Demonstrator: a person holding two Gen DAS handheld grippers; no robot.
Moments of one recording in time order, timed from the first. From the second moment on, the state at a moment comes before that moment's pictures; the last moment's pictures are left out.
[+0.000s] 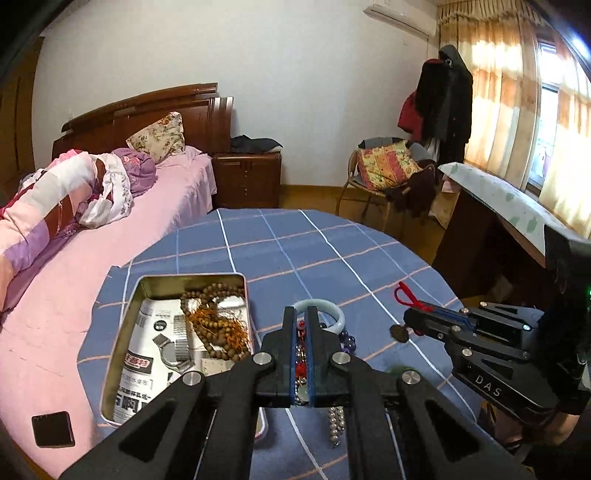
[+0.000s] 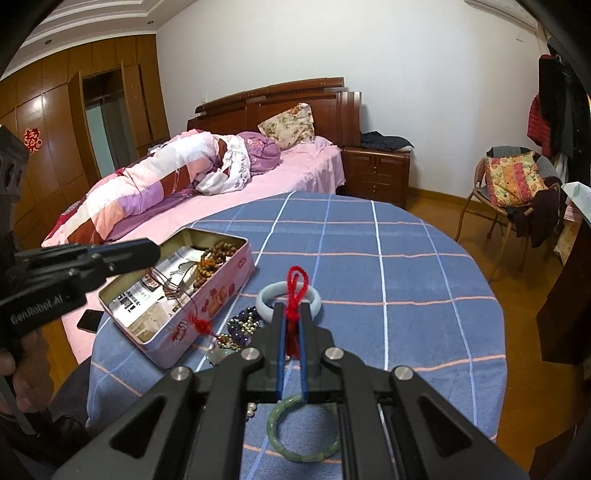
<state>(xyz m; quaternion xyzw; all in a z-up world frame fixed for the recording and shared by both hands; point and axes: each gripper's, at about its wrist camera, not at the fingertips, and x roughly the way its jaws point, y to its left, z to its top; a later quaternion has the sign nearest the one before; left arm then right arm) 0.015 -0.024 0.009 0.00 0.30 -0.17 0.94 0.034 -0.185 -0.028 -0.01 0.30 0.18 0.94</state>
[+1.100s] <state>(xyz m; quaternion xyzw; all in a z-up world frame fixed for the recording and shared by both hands) 0.014 0.066 0.120 0.00 0.17 -0.10 0.98 0.031 -0.103 0.055 -0.05 0.21 0.28 0.94</state>
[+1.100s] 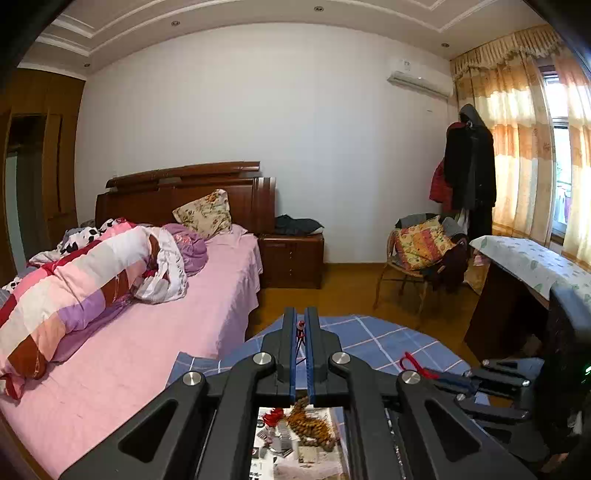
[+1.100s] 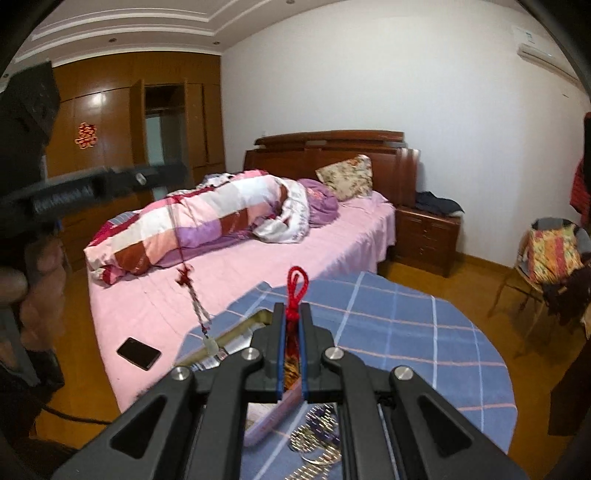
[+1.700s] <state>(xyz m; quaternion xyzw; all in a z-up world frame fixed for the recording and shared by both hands) 0.014 0.095 0.075 -0.01 0.22 -0.07 0.97 0.046 -0.053 0.029 -0.04 0.25 0.34 0.90</state>
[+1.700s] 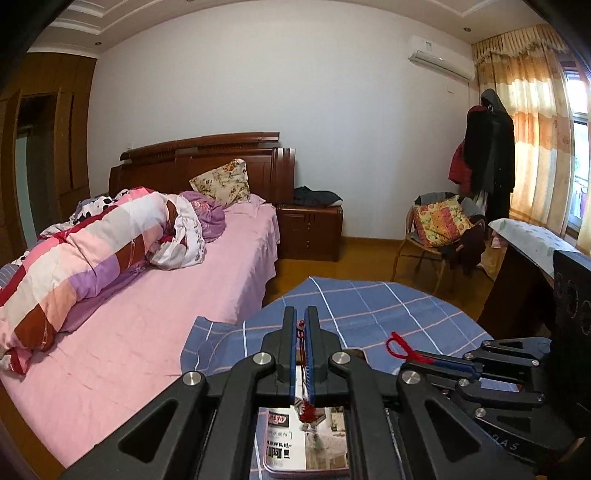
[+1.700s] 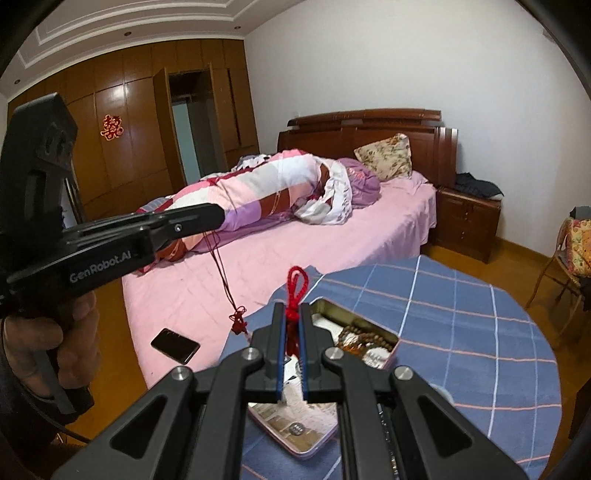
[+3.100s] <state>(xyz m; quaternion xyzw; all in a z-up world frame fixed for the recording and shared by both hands) 0.042 0.069 -0.059 0.03 0.39 -0.10 0.92 0.051 -0.054 -0.071 -0.05 0.38 0.33 0.87</state>
